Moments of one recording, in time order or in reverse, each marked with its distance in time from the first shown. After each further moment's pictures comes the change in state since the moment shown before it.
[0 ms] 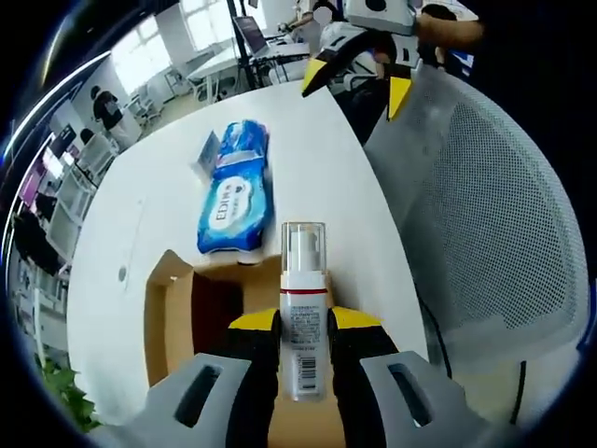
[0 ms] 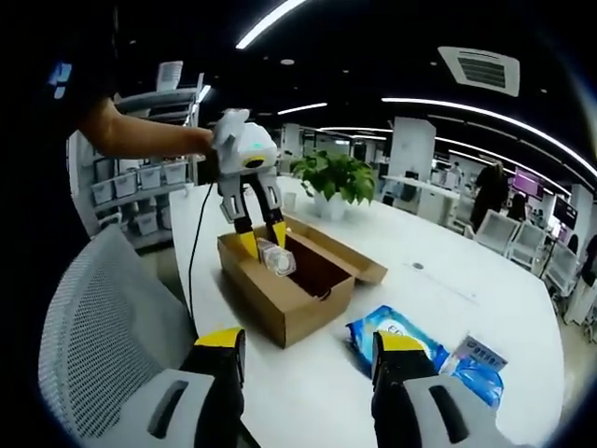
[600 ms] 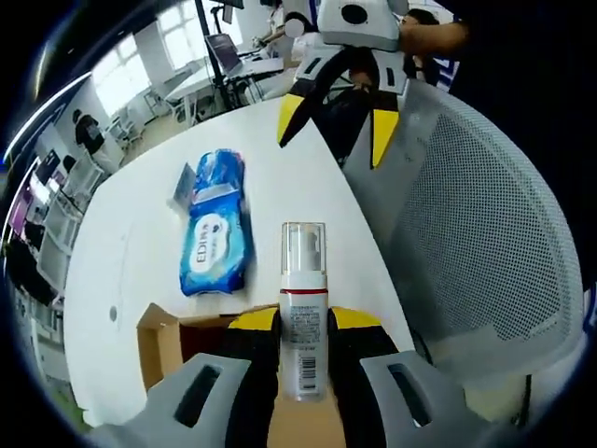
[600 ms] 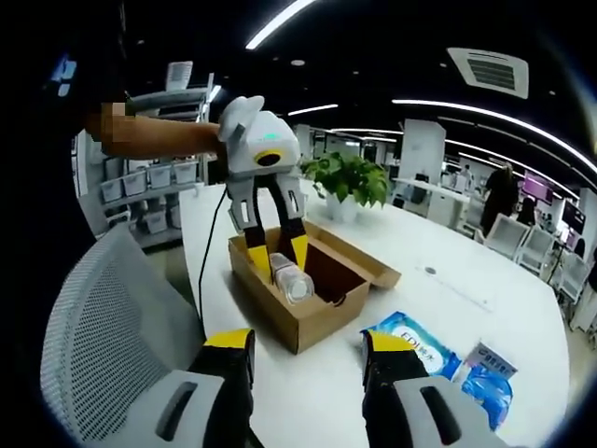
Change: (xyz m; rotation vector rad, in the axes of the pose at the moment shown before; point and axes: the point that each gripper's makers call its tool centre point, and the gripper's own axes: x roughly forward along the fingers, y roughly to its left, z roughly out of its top) left arm 0.014 -0.017 0.039 0.088 -0.052 -0.071; right arm 0.008 0.014 0.005 -0.015 -0.005 0.040
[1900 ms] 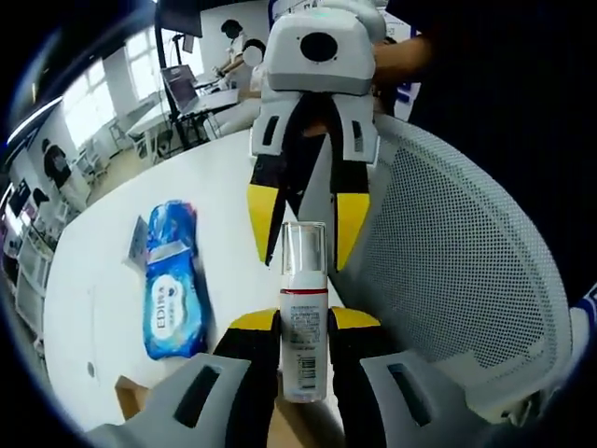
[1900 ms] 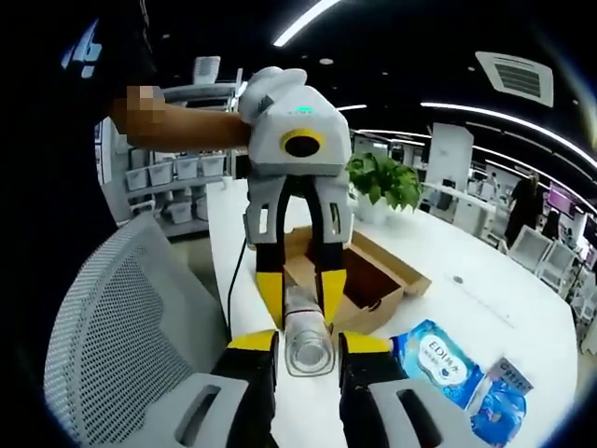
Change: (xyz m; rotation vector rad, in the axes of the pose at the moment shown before) left arm 0.022 -0.042 0.056 0.090 -0.148 -0.168; right arm 0.010 0.035 -0.001 -0.070 0.007 0.118
